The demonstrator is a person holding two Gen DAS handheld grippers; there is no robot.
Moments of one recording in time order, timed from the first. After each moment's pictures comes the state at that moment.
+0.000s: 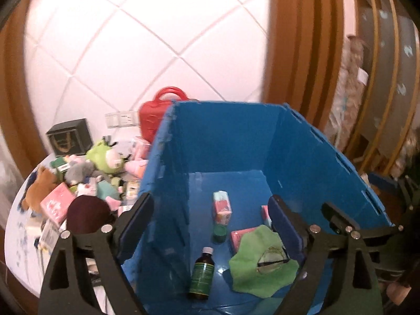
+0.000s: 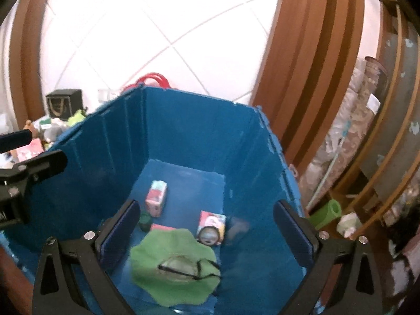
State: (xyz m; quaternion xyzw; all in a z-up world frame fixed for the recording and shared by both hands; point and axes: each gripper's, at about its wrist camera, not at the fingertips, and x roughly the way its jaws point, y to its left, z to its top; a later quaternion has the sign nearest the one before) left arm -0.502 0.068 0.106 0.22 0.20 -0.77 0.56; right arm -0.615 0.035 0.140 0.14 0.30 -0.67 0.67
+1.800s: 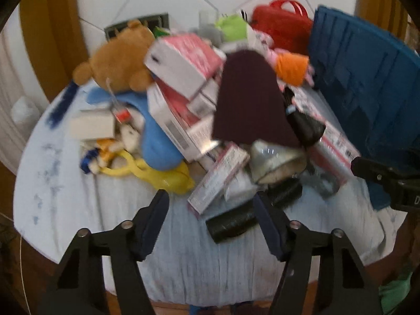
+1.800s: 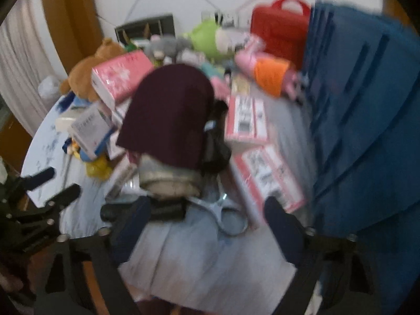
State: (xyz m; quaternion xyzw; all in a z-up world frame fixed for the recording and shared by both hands) left arm -0.131 0.021 -0.144 0.35 0.31 -0.68 0.56; right arm -0.256 0.011 -0.062 0.31 0.38 -0.51 0.70
